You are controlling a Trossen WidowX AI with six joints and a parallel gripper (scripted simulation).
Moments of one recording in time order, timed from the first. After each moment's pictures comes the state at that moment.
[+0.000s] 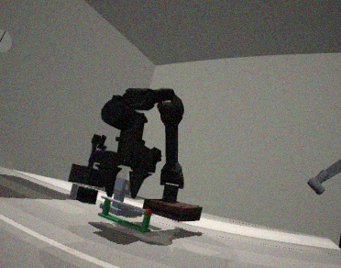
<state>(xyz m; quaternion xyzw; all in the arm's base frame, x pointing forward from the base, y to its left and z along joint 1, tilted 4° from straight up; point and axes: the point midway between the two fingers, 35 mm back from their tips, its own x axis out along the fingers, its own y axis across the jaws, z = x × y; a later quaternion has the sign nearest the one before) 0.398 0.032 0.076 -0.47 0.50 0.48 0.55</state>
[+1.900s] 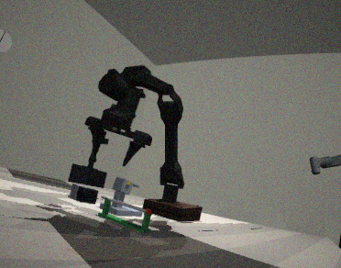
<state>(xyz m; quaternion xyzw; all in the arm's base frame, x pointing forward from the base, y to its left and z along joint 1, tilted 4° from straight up) 0.369 -0.044 0.158 -0.15 0.69 0.04 0.70</state>
